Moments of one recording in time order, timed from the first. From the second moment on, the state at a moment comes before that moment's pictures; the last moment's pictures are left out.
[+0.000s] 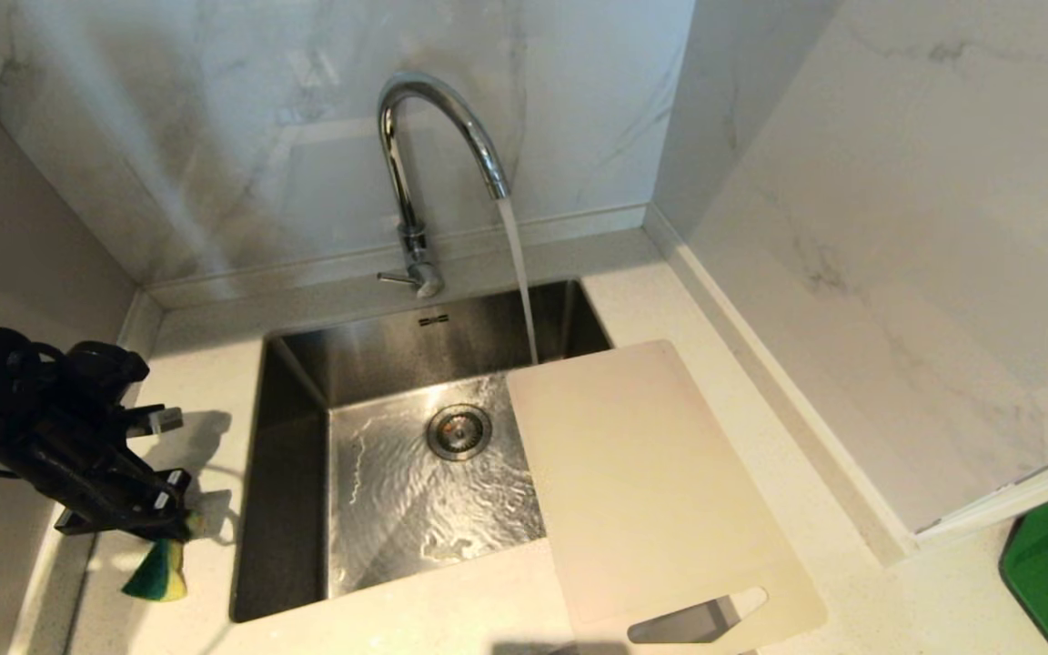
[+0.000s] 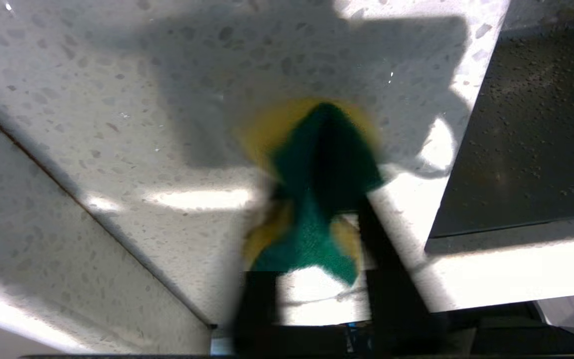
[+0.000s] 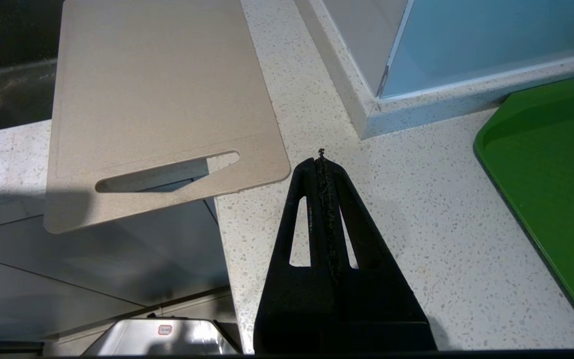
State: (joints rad) left arm 0.09 1.97 -1.26 0.59 -0.12 -0.02; right arm 0.00 0.00 0.00 -0.01 0.00 0.01
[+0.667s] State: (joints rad) left arm 0.07 1.82 -1.28 0.59 -0.12 -0.02; right arm 0.00 0.00 0.00 -0.01 0.00 0.01
